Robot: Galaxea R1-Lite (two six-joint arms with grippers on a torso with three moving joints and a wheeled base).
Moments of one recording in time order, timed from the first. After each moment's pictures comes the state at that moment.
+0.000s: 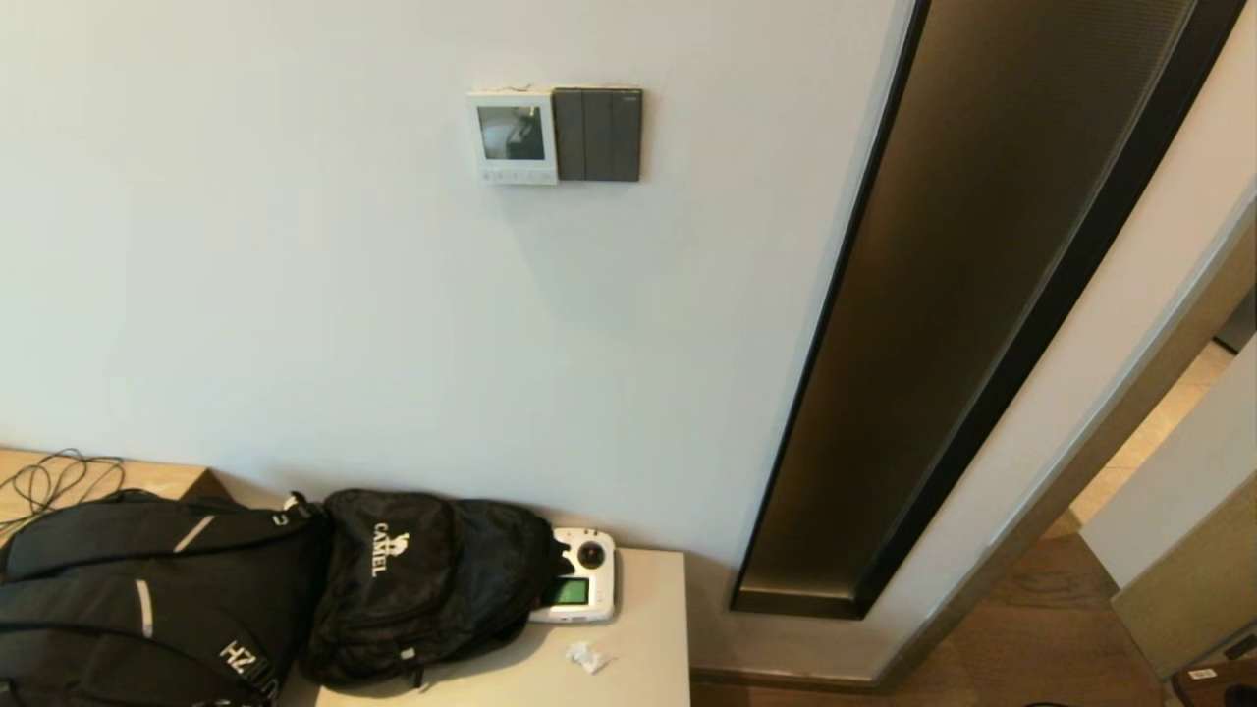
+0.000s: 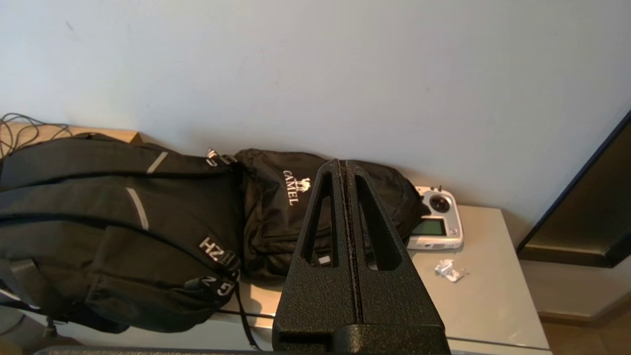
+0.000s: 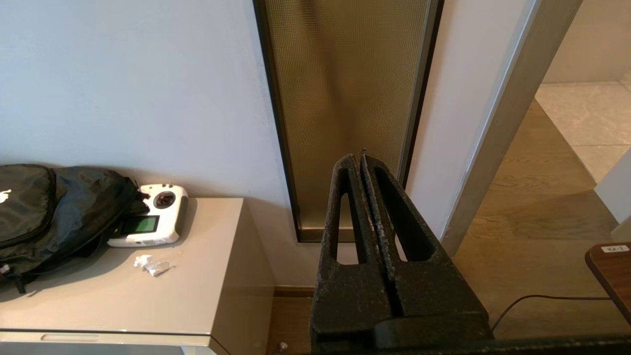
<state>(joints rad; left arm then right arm) 0.00 0.00 0.00 -0.01 0.00 0.00 0.00 0.01 0.00 -0.01 0.01 -0.02</state>
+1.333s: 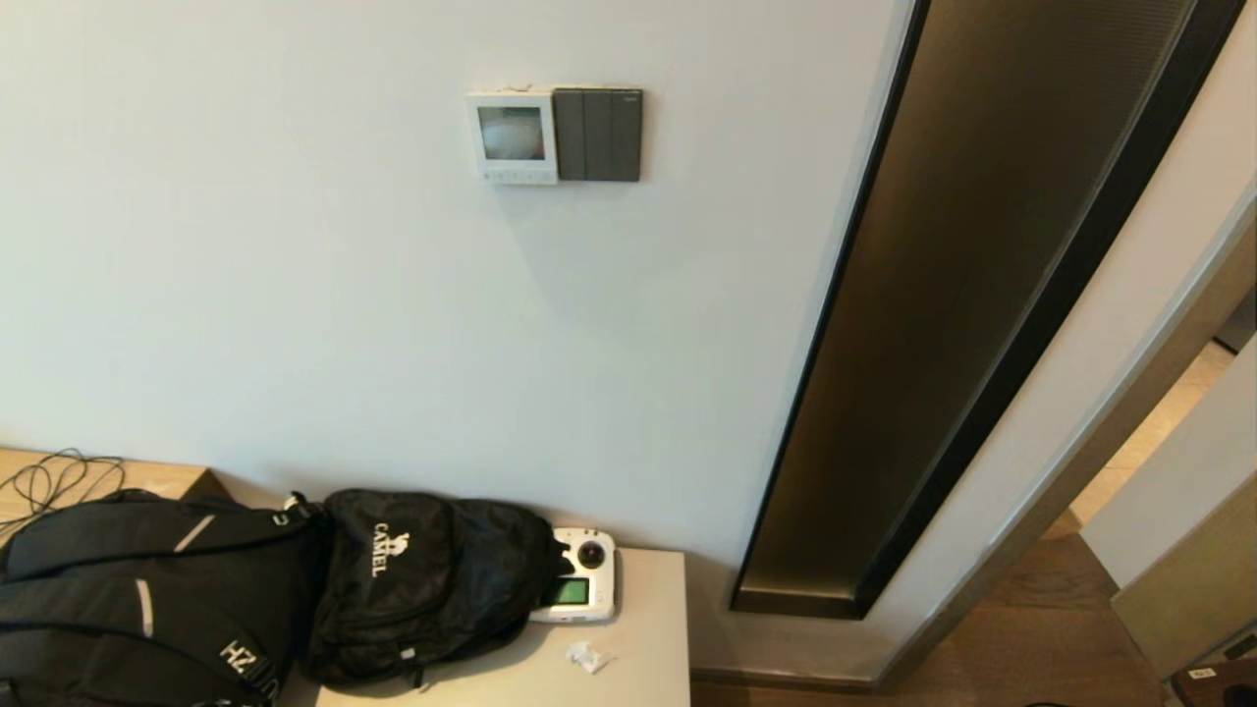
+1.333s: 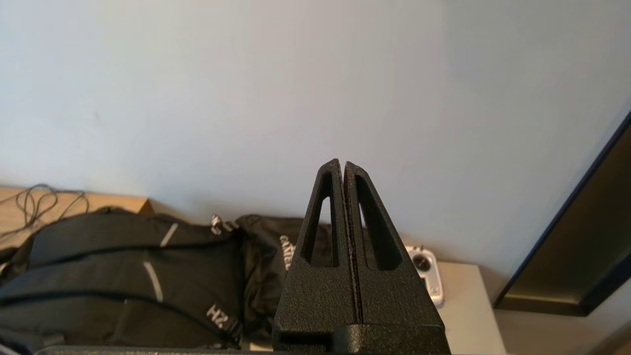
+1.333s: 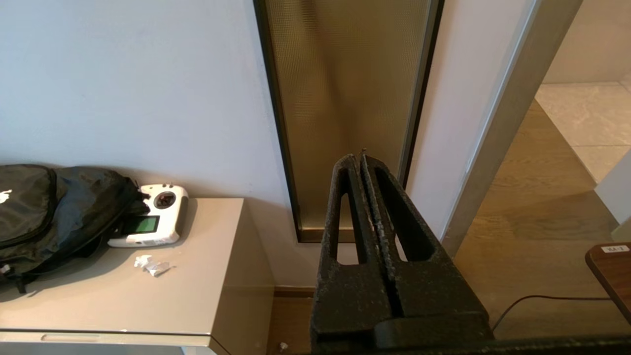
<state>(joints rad) 0.00 0.25 -0.42 0.08 -0.02 0.00 0.00 0.01 0.00 -0.01 0.01 -0.02</state>
